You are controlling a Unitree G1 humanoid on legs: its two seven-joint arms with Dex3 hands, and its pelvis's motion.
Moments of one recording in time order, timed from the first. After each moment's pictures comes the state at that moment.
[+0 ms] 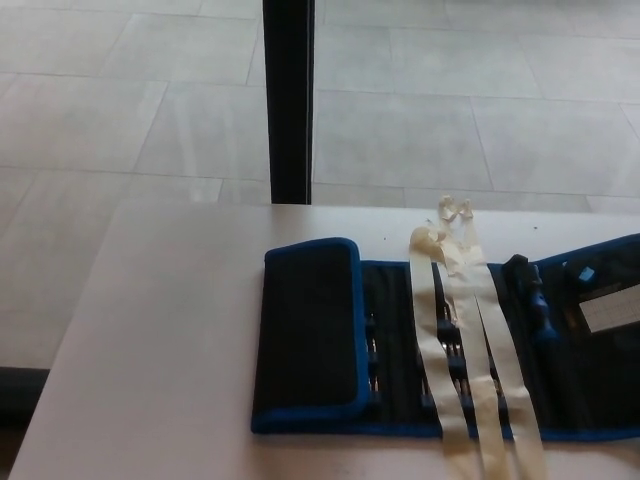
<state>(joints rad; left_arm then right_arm) 0.00 0.61 0.58 1.27 -0.18 -0.13 0.17 -0.16 -0.45 -0.34 0.26 0.42 0.52 0.04</state>
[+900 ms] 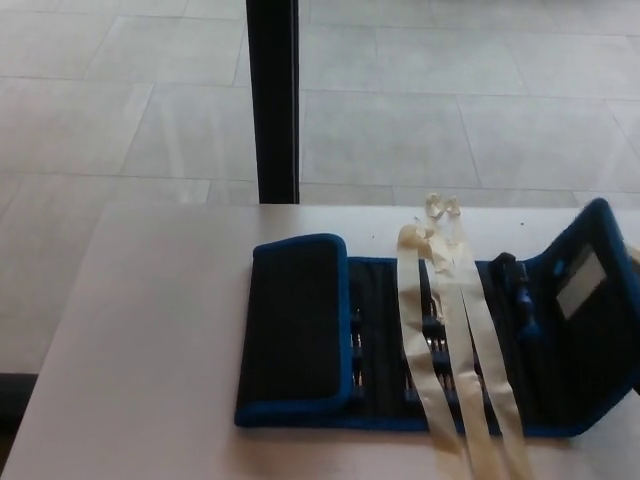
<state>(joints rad) 0.01 0.64 0.55 1.27 -0.18 -0.13 0.17 -0.15 -0.25 -0.39 -0.19 0.53 0.78 -0.02</state>
